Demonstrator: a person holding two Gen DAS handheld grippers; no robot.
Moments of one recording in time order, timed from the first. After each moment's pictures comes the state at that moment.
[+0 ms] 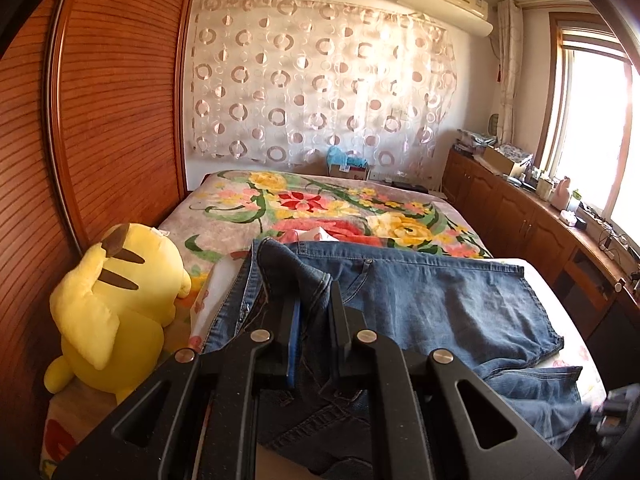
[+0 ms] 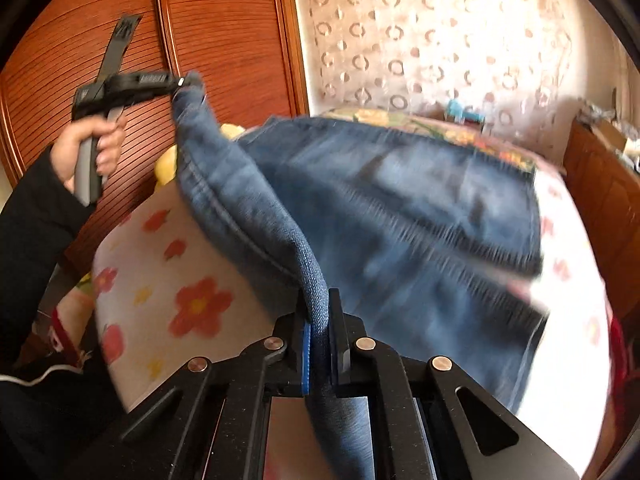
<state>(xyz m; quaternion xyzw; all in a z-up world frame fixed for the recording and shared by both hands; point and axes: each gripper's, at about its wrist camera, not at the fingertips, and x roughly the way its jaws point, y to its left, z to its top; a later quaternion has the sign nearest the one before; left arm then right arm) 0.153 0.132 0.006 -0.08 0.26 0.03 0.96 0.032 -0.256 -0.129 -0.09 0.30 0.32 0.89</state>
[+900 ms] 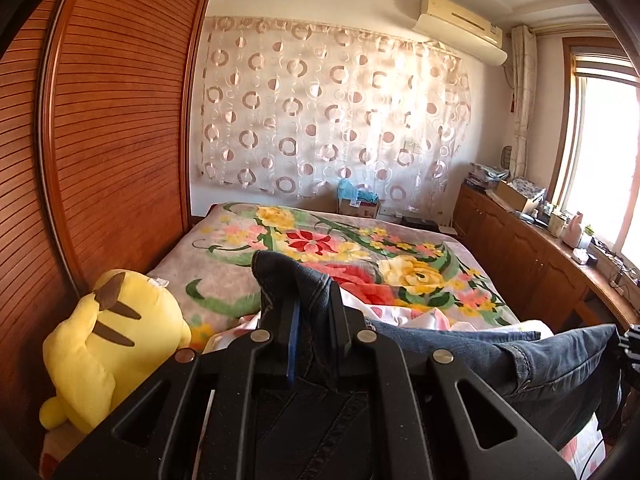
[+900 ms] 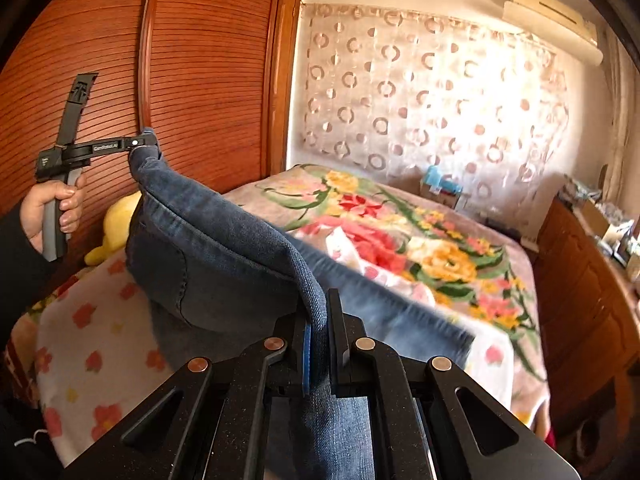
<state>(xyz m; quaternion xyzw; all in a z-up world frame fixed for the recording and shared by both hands) 0.226 0.160 0.049 -0.09 0.21 0.05 0.97 0.134 -0.246 -0.034 -0.14 0.20 0.29 0.92</state>
